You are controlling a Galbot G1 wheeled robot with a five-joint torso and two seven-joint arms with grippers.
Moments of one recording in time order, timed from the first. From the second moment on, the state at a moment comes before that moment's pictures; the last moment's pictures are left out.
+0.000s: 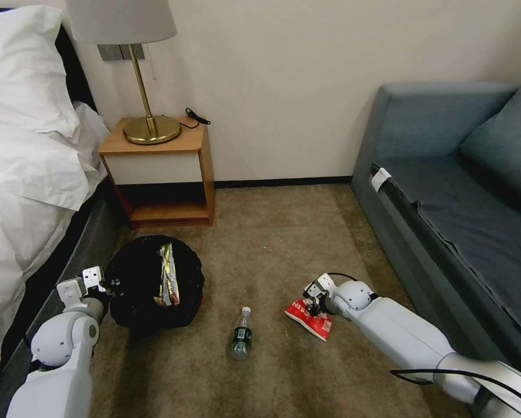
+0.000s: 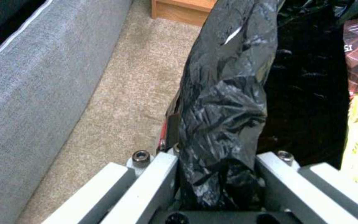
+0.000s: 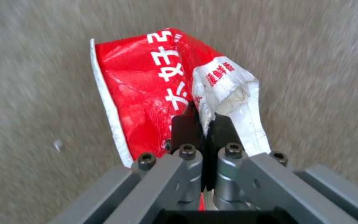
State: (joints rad) left arm 1.21 -1.28 -0.82 -1.74 -0.44 0.64 -0.06; right arm -0.53 1.08 -0.41 1.05 0.50 -0.62 -0.25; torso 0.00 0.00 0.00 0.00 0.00
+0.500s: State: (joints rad) left arm 1.20 -1.27 -0.80 -1.73 -0.47 0.65 -0.05; right arm -0.44 1.07 -0.31 1.20 0.56 -0.59 -0.24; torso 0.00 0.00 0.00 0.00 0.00
